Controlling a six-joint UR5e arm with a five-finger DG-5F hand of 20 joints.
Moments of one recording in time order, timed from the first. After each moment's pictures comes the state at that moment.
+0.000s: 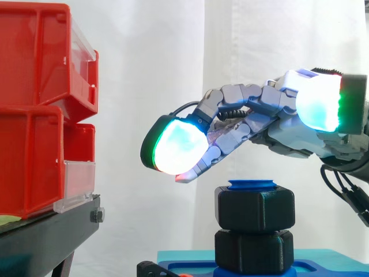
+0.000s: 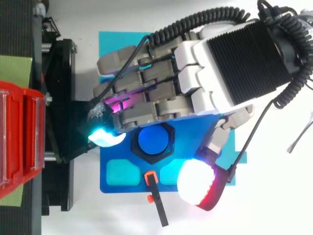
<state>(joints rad) -0.01 -2.32 -1.27 -2.33 -2.05 -1.27</state>
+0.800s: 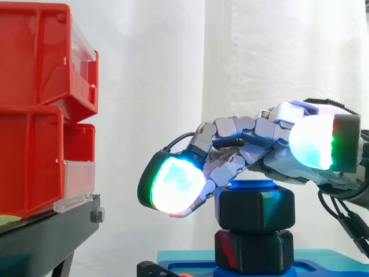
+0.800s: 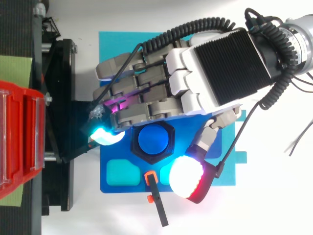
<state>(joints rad) -0.01 -2.36 -1.27 -2.29 -2.04 -1.25</state>
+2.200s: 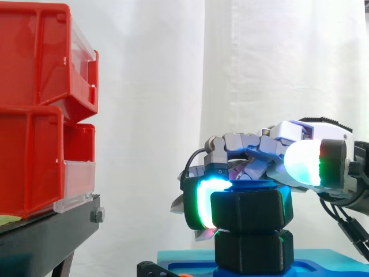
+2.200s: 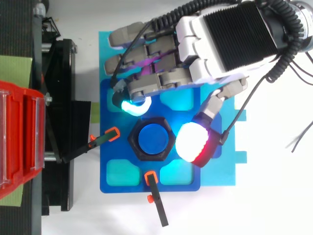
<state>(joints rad) -0.06 -2.36 -1.28 -2.30 -2.06 -1.25</state>
